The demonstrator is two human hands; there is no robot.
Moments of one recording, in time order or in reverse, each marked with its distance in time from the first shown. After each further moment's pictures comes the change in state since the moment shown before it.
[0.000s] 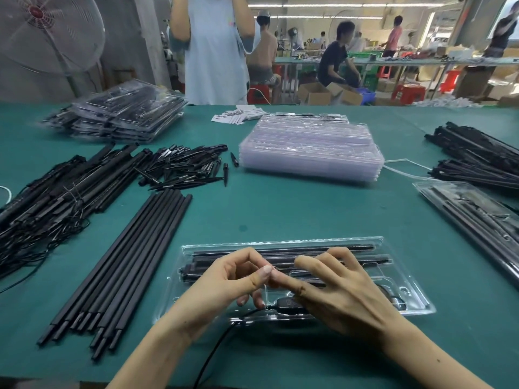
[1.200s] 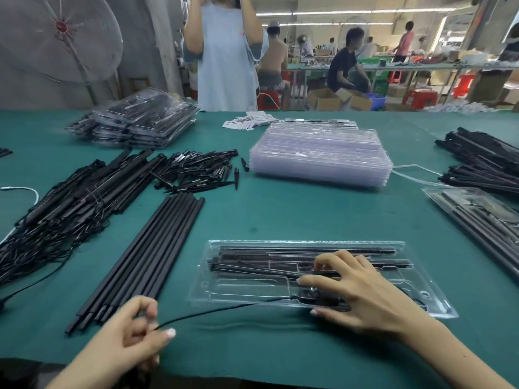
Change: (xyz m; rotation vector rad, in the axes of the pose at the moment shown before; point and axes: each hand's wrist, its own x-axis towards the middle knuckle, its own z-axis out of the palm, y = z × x) left_hand -0.110 -0.014 -0.067 0.118 0.427 -0.296; right_hand -0.010 0.010 -0.016 0.167 -0.426 0.222
